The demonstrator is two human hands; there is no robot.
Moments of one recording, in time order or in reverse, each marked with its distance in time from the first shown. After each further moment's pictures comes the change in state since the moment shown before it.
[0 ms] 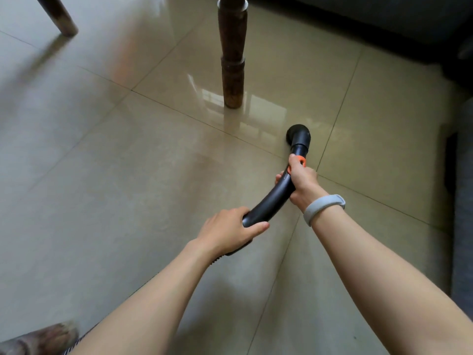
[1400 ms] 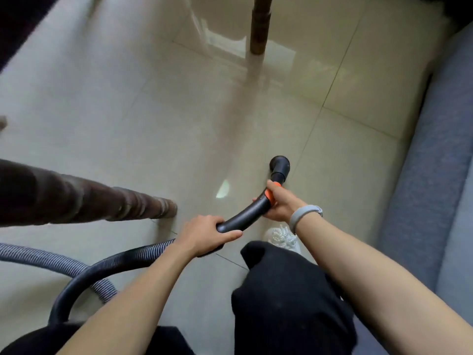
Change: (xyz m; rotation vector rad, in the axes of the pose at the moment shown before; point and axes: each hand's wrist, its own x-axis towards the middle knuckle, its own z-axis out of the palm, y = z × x) left_hand -0.296 -0.065 -0.036 0.117 -0.241 -0.177; right_hand -0.285 0.122 -0.026 0.041 -0.111 0.609
